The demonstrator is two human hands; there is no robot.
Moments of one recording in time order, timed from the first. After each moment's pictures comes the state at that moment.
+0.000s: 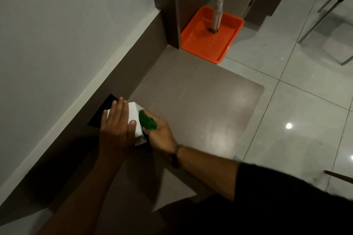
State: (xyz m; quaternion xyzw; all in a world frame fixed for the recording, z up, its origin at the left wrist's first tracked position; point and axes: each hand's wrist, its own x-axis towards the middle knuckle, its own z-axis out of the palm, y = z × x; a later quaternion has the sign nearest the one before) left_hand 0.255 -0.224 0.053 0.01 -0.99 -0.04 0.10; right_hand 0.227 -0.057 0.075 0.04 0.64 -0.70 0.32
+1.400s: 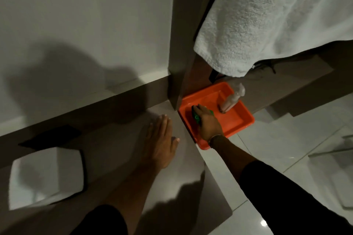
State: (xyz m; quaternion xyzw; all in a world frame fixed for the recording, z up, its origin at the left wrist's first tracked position) left_hand -0.009 -0.016 -0.002 0.22 -0.96 -0.15 -0.03; right_hand -0.200 0.110 0.005 -0.34 0.91 -0.17 0.18
